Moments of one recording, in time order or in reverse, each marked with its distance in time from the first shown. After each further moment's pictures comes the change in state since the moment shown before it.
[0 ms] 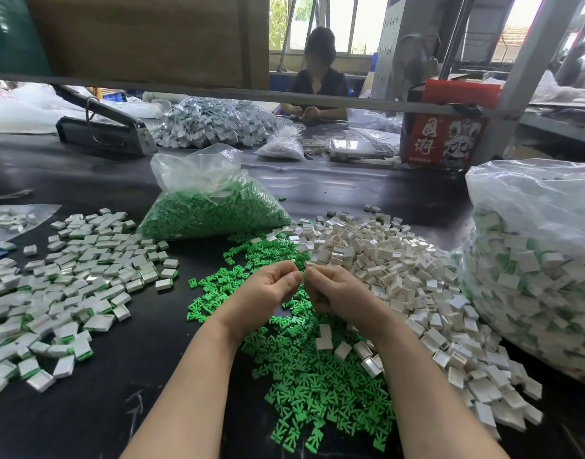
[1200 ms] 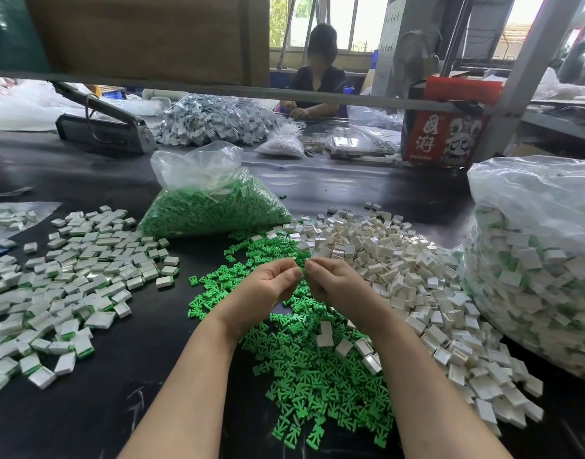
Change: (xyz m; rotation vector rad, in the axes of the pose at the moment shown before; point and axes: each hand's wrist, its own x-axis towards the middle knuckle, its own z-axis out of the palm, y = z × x) left_hand -0.004 0.008 0.001 -0.029 0.004 0.002; right_hand 0.003 -0.001 0.003 -0.047 0.081 -0.041
